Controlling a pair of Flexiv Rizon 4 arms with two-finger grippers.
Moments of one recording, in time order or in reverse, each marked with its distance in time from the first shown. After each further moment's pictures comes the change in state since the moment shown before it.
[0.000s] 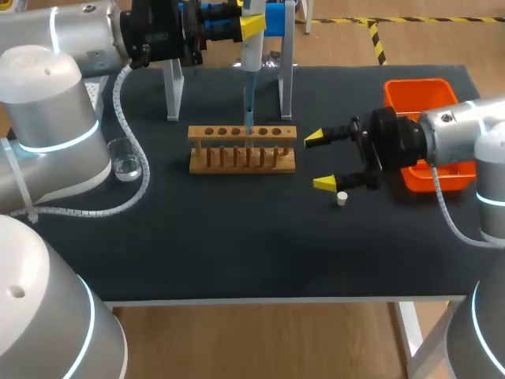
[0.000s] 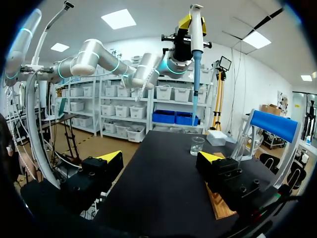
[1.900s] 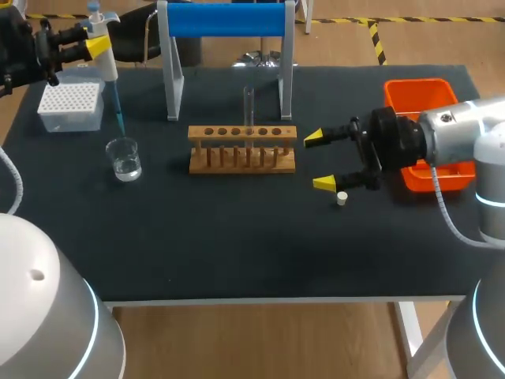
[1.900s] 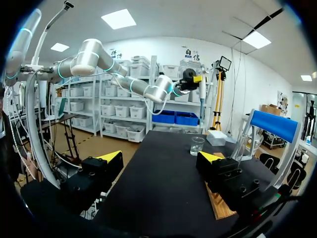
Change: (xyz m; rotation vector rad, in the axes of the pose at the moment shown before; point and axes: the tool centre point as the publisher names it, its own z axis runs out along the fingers) left arm -0.113 0.065 -0.253 0.004 -0.199 0.086; right arm 0.000 0.000 0.001 -0.001 -0.001 0.000
